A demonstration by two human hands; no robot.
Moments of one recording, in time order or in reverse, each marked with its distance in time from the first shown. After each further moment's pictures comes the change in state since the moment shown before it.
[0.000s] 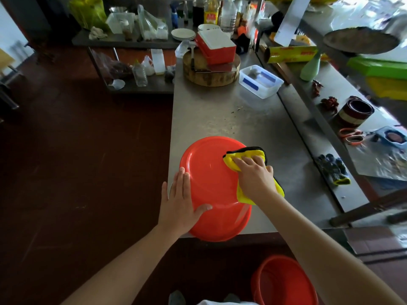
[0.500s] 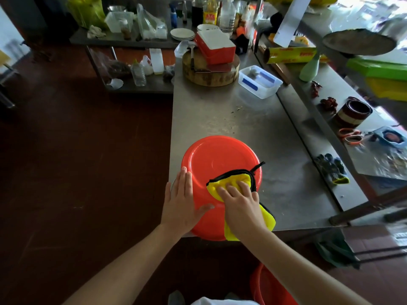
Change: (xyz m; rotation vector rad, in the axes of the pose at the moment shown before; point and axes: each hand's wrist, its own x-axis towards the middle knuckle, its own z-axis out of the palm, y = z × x) left_hand -0.001 -0.004 0.006 -0.088 0.076 0.003; right_hand -0.088 -0.056 0.014 -0.017 0.012 -0.137
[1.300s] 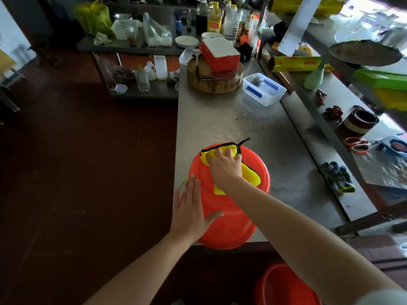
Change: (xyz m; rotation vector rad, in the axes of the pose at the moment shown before) left_hand 0.005 -0.002 -0.002 -0.058 0.014 0.009; right_hand 0.151 -0.040 -0.020 -0.221 -0.064 0.007
